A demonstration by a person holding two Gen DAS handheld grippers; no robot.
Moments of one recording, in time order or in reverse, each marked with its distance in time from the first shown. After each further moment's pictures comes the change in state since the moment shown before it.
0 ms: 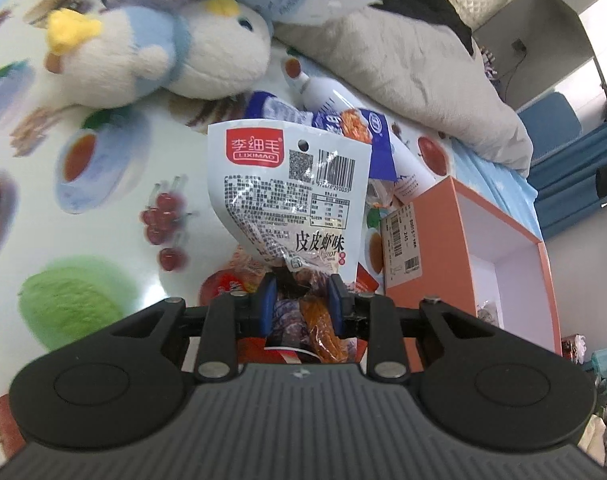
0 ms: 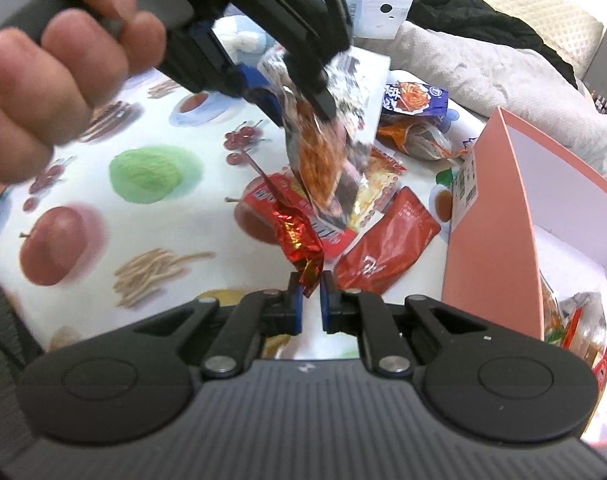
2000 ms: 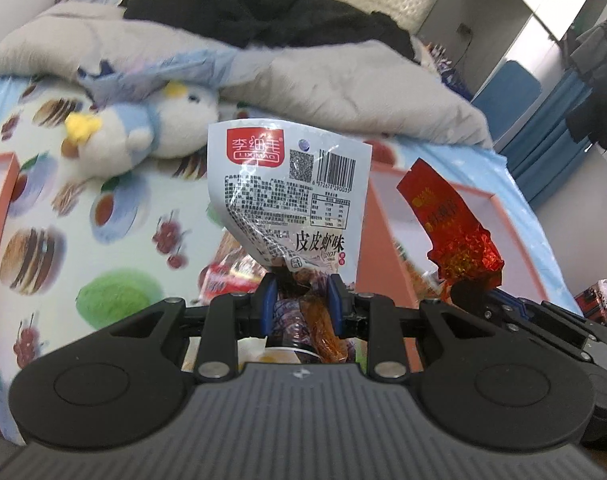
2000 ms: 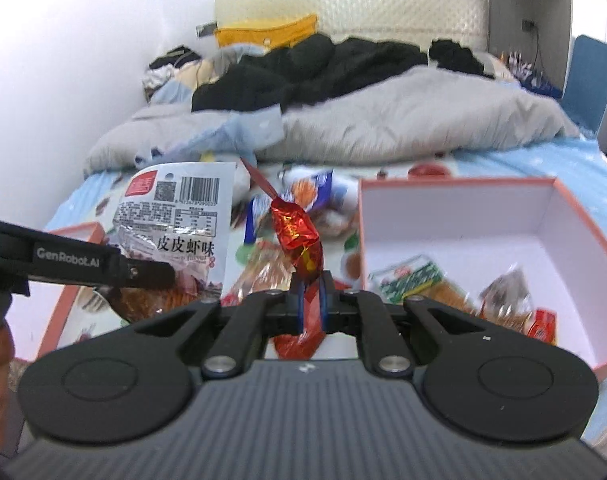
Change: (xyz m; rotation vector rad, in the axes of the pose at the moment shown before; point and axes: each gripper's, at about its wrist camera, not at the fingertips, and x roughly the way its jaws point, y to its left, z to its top) left arm -0.116 -0.075 -0.061 0.254 -0.126 0.029; right arm -0.132 -0.089 0.024 0.395 -0.241 -0.061
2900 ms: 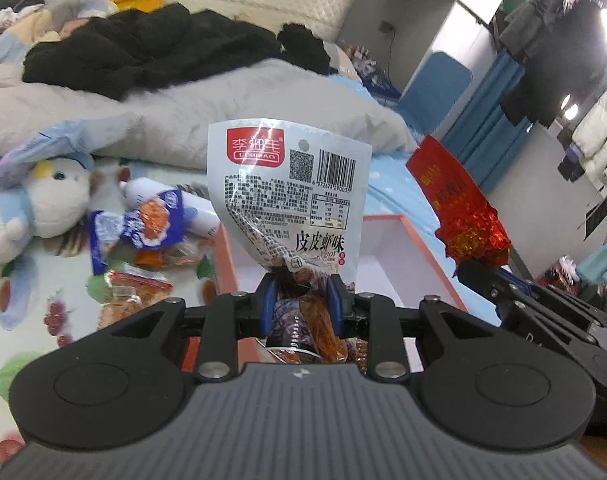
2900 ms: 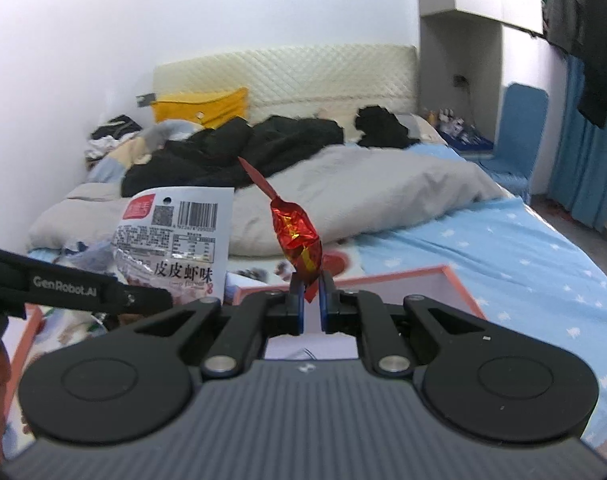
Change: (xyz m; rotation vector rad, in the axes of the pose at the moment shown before) left arm 0.030 -0.146 0.055 0.151 -0.024 -0.148; right arm -0.035 -0.104 0.047 0.064 -0.162 -0.188
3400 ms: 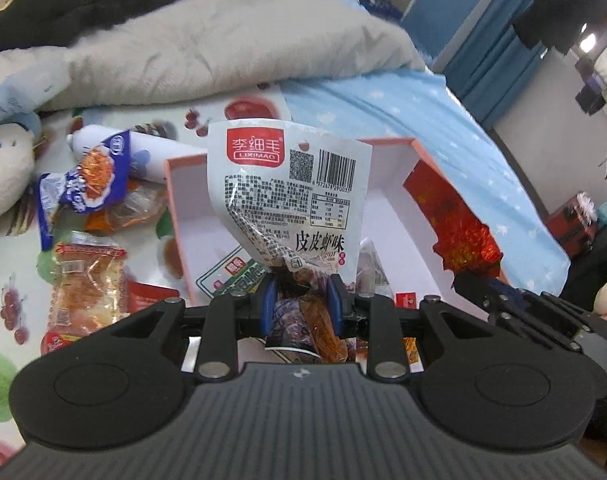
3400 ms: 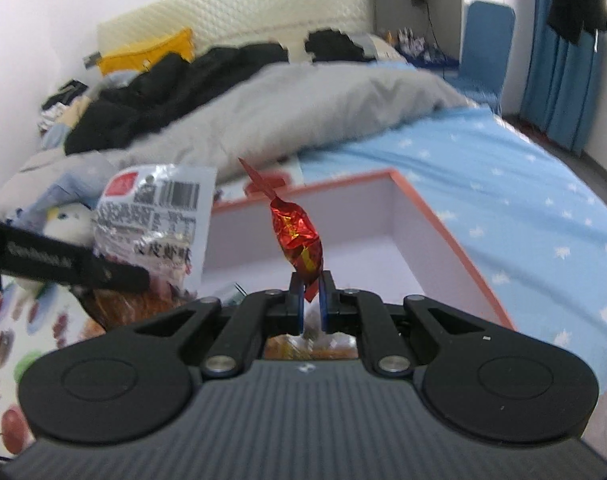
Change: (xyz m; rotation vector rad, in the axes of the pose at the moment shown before) left arm 0.125 -0.025 -0.005 0.070 0.234 0.032; right arm 0.073 -0.067 -0.052 0.104 0.216 -0.075
